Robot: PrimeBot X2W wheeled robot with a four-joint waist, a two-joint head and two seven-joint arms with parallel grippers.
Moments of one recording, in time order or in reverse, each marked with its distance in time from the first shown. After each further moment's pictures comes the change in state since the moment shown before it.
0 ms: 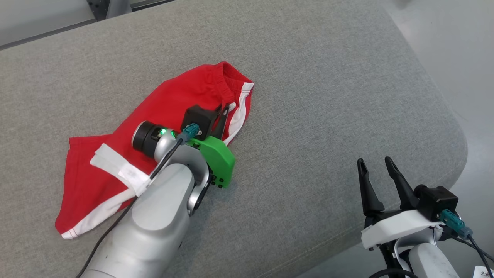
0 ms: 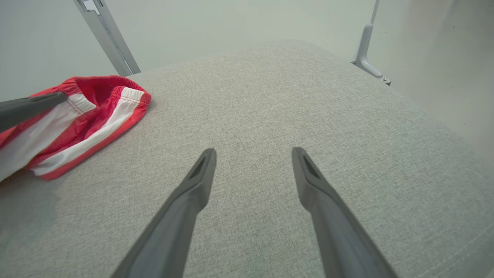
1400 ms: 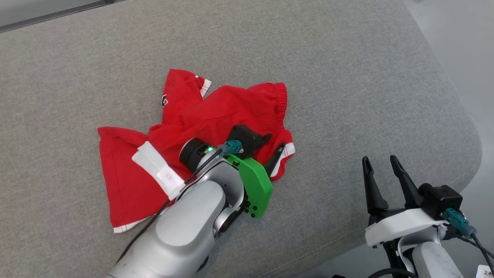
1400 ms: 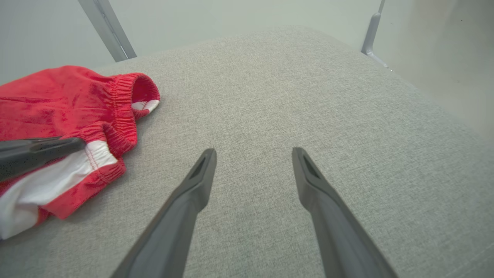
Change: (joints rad) left arm 0.020 0.001 -0.245 -0.145 -0.250 -0.084 0.168; right arm -0.006 0.000 -0.024 0.007 -0.011 0.000 0.000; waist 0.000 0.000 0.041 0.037
